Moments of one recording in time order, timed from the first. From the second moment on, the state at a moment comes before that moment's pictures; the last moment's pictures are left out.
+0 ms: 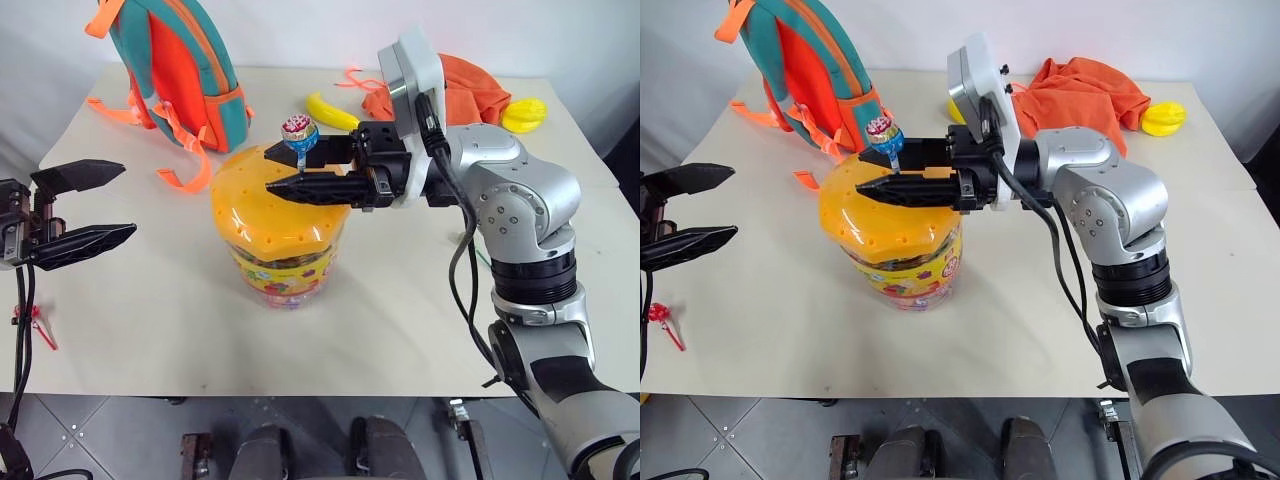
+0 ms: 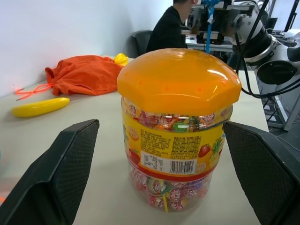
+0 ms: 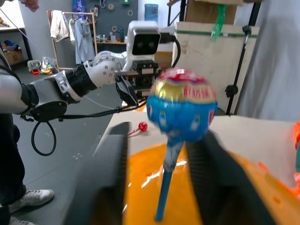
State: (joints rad) left arm -0.42 1.02 0.55 0.11 -0.79 0.46 -1.38; right arm -1.09 -0.39 0.10 -0.08 0.71 0.70 1.09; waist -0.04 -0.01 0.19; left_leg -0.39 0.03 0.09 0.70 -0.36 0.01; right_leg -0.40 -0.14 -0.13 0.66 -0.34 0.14
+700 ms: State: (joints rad) left arm -0.48 0.98 0.55 0.13 -0.84 0.45 -1.40; right arm -1.28 -0.63 0.03 0.26 0.44 0.67 0.88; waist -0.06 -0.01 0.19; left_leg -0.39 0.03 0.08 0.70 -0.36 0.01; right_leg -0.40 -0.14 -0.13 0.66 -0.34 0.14
